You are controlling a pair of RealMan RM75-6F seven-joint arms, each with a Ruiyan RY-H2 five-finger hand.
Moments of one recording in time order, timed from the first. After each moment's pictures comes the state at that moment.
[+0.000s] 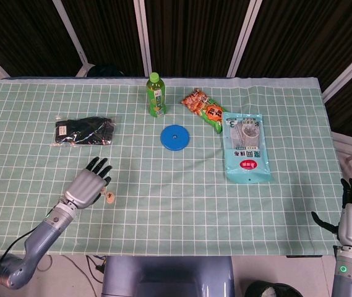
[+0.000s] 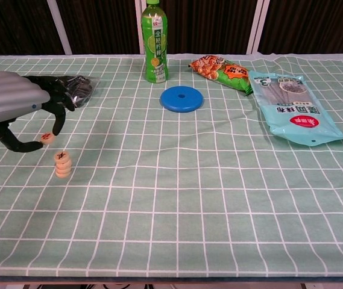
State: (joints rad) left arm -0.65 -1.31 -0.03 -1.71 1.22 0.97 0.70; right arm 0.04 -1.34 0.22 -1.62 -1.14 1.51 -0.18
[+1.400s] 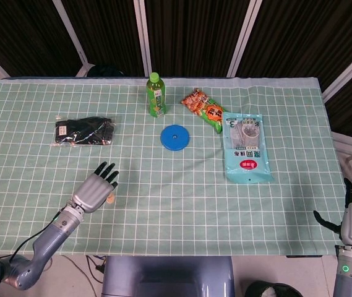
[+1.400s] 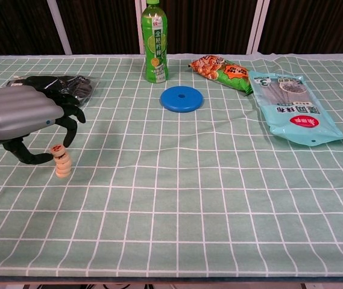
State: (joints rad) left arm -0.67 -1.37 0.00 -1.68 1.22 0.99 0.75; right arm 0.04 -1.33 0.23 -1.62 -1.13 1.51 -0.18
